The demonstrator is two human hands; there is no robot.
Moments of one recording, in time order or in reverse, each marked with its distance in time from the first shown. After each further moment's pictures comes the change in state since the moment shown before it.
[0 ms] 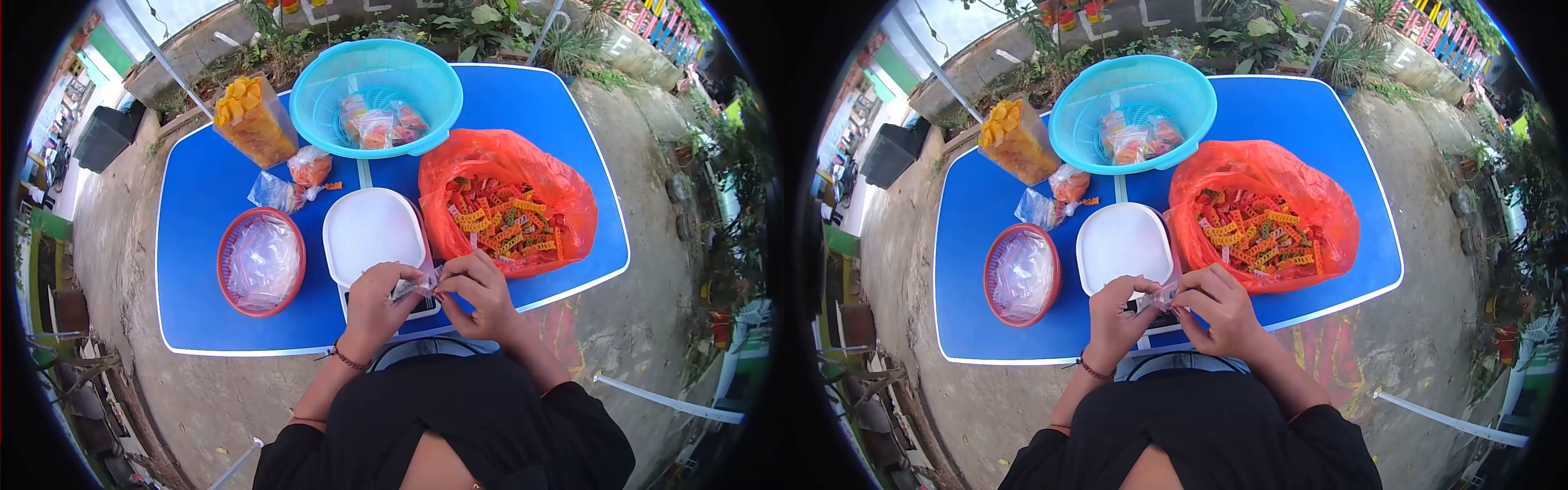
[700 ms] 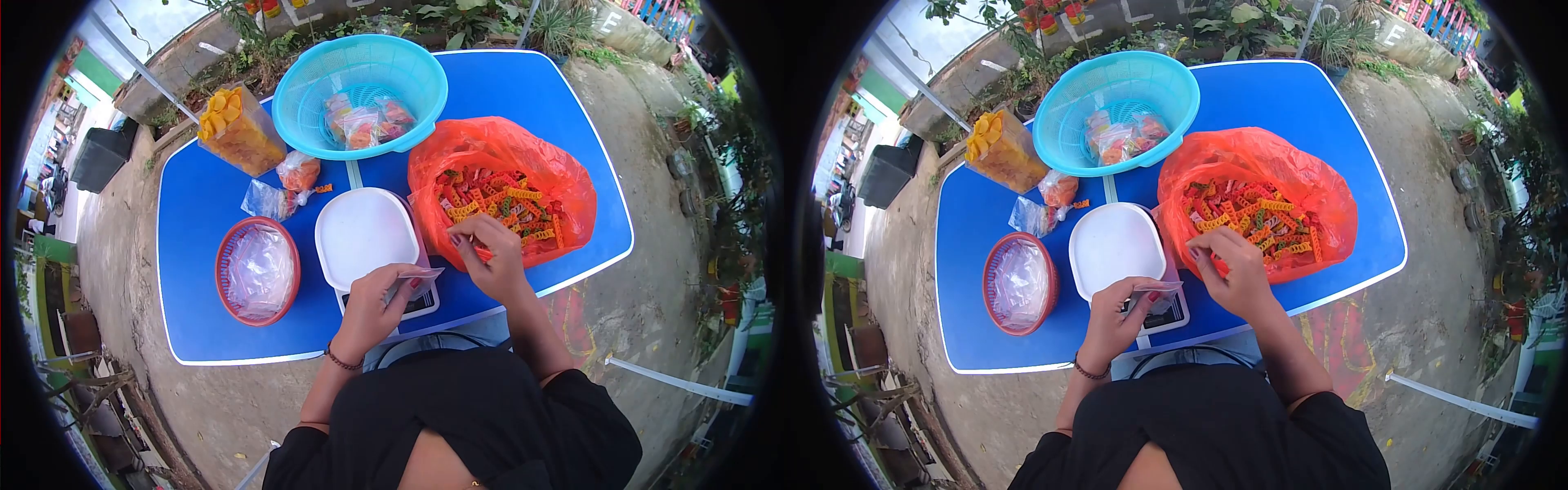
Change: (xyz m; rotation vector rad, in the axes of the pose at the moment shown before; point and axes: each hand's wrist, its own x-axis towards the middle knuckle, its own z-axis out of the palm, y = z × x) left_hand 0.009 0.005 -0.006 -0.172 -0.222 -0.078; right_hand 0.005 0.039 -0.009 0.046 0.118 0.353
